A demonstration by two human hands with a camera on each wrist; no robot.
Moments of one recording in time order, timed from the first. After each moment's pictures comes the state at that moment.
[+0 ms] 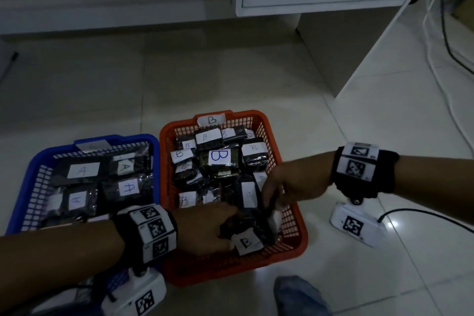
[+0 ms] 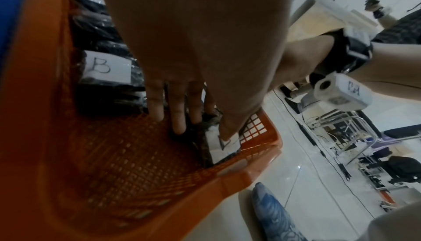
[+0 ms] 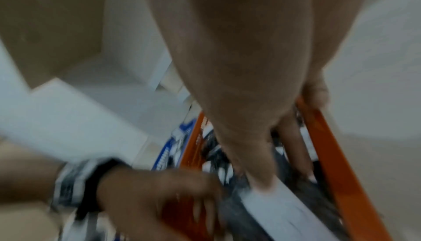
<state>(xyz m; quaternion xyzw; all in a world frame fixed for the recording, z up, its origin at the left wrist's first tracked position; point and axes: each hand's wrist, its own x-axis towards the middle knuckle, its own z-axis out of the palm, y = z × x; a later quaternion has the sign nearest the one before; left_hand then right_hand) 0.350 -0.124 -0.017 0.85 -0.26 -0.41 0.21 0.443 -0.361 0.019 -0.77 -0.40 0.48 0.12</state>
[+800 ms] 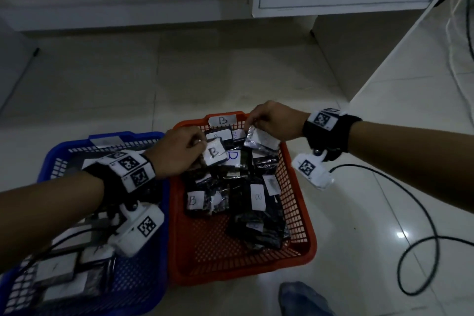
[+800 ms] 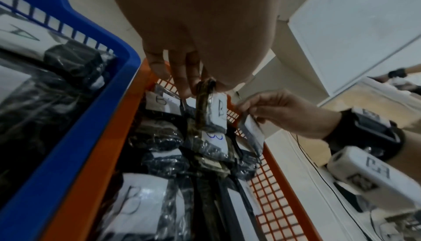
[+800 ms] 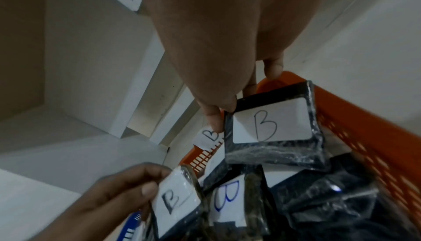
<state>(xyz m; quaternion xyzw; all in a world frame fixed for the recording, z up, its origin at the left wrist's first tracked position) 0.430 -0.065 0.014 0.94 -0.05 -0.12 0.31 0.528 -0.316 0.024 -0.90 -0.28 0.24 0.24</state>
